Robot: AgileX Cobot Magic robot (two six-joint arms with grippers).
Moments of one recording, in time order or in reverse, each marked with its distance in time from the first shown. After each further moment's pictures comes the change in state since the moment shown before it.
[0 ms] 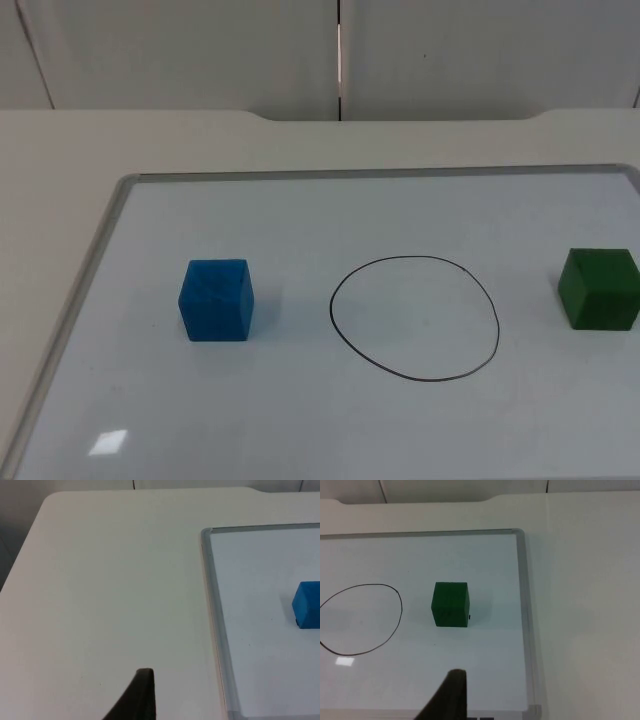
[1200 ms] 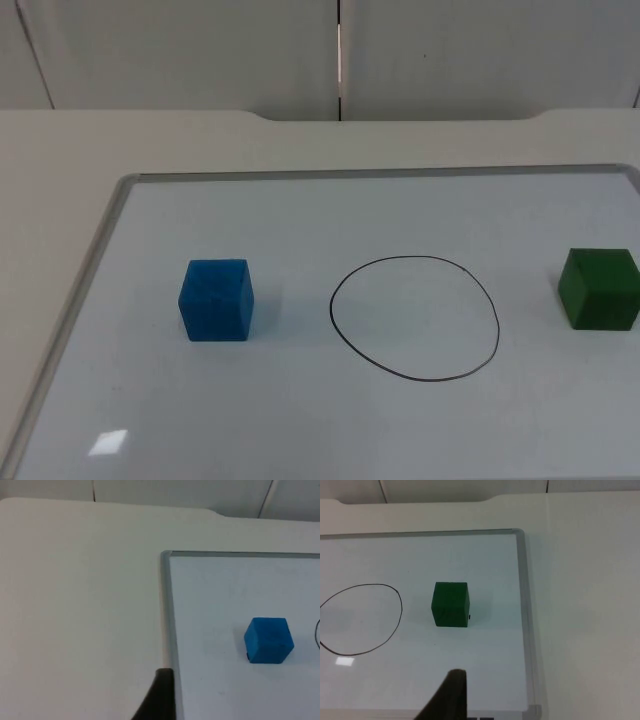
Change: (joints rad) right arm 0.000 0.000 0.000 0.000 0.000 0.000; left arm 0.000 0.246 -0.026 -0.153 -0.202 0.004
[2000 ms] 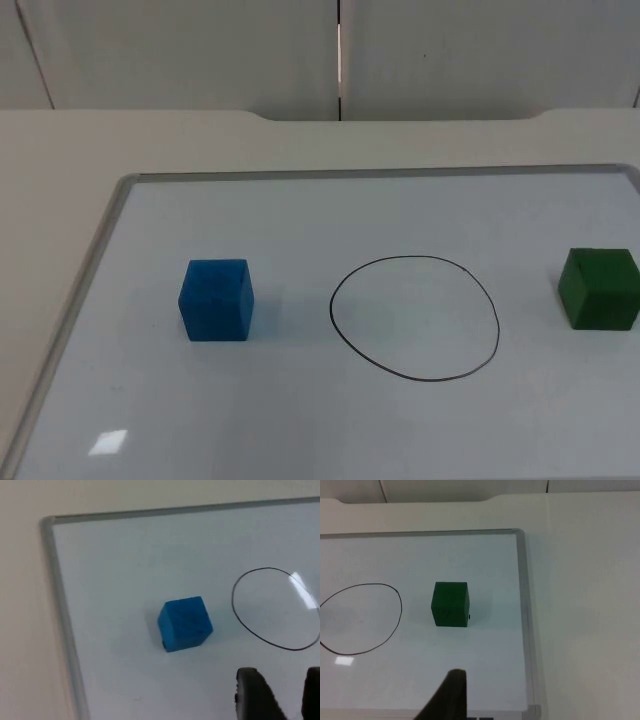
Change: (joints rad) right arm 0.000 0.000 0.000 0.000 0.000 -0.002; left arm 0.000 0.502 0.000 -0.553 -0.178 0.576
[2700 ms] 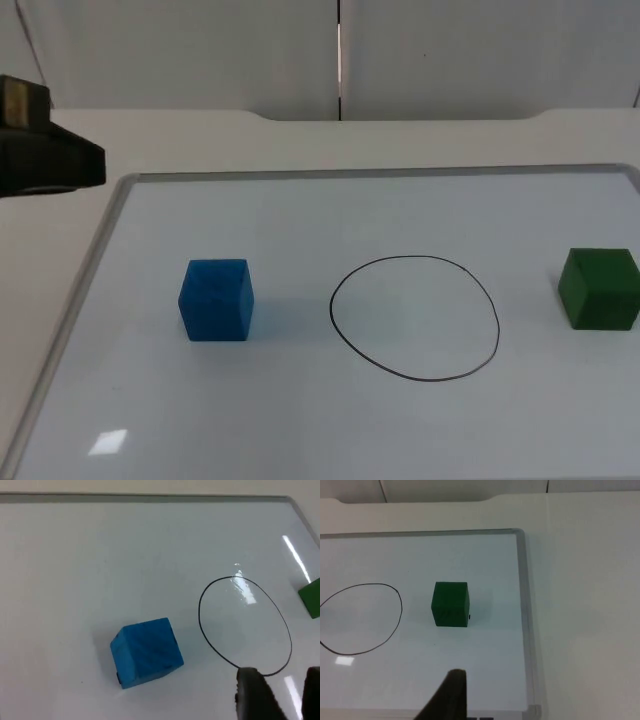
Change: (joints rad) right arm 0.000 0.000 0.000 0.000 0.000 0.000; left arm -0.042 0.424 0.000 -0.595 -0.115 0.570
